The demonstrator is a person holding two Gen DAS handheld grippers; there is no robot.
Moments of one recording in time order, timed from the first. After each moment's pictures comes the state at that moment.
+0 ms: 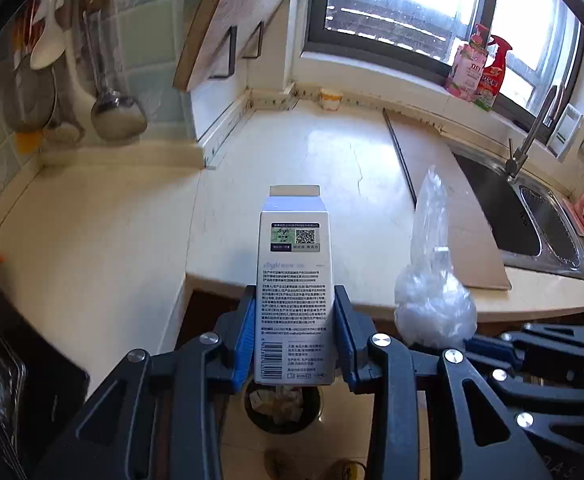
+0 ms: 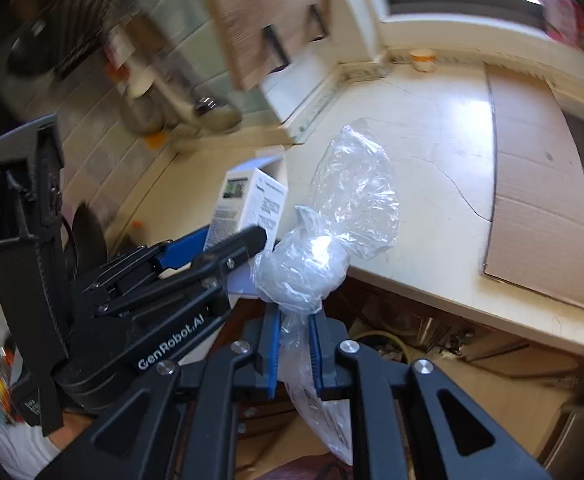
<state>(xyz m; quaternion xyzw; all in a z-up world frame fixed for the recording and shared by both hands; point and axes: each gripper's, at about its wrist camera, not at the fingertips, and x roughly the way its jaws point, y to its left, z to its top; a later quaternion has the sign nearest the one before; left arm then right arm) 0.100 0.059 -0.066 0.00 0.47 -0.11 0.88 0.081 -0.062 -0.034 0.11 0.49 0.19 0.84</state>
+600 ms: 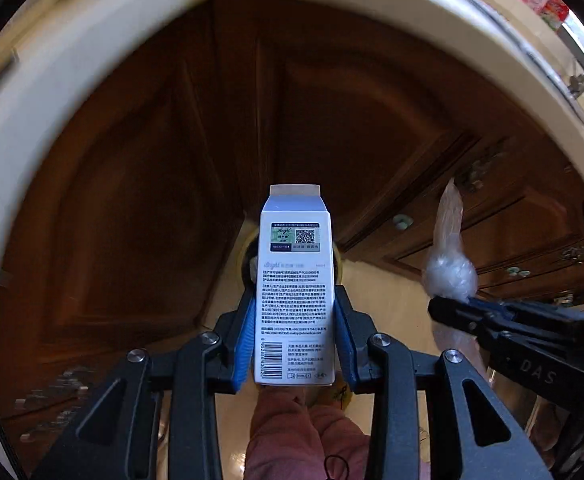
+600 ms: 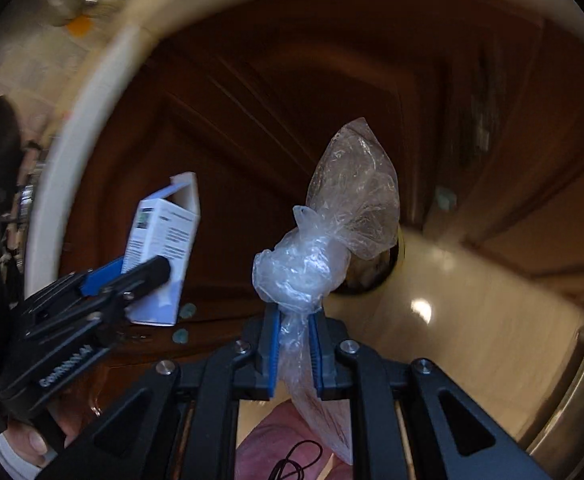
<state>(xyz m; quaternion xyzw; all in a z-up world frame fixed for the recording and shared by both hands) -0.009 0.084 -0.284 -0.04 0.62 -0.04 0.79 0.012 -0.086 -0.291 0.17 0.66 0.16 0.71</state>
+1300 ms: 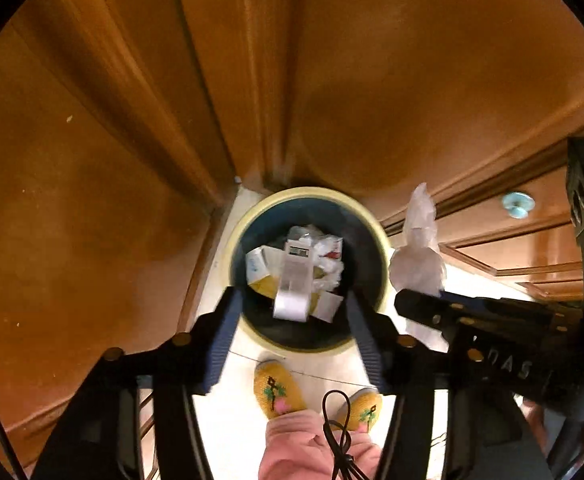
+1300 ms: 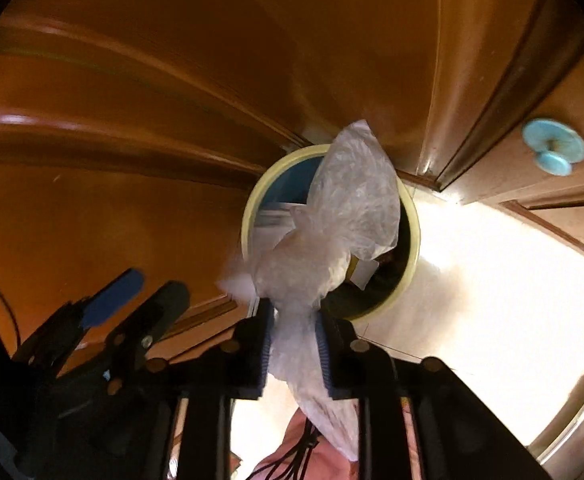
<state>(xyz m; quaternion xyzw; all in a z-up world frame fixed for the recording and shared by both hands) 0.071 0.091 -0.496 -0.02 0.67 -0.03 0.74 0.093 -0.069 -0.504 0.20 0.72 0.12 0.65</state>
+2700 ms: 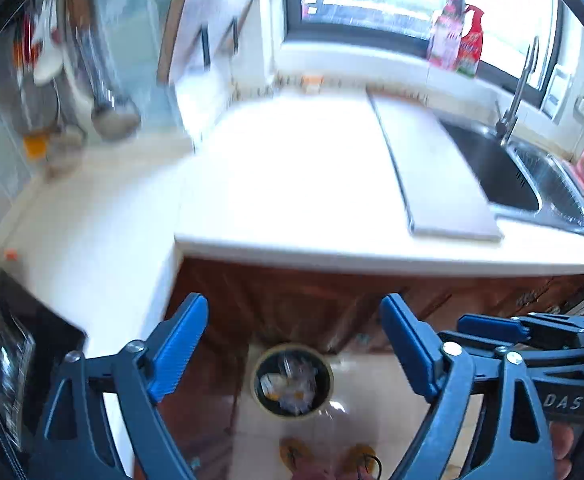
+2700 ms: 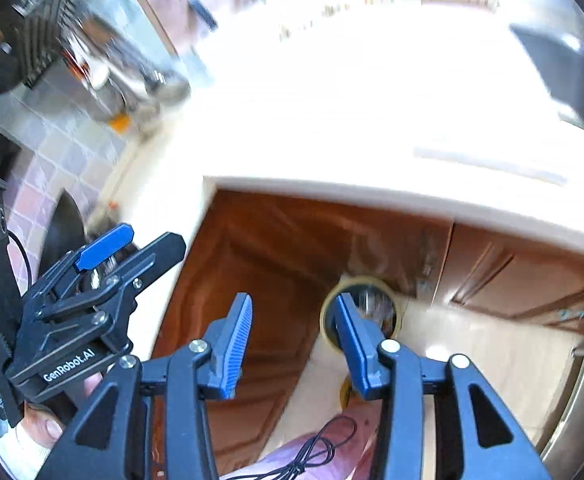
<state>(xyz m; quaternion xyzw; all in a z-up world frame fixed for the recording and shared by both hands) 0.040 0.021 -0.057 0.07 0.44 -0.11 0.89 0.036 -0.146 -0.062 0.21 0.52 0.14 0.82</state>
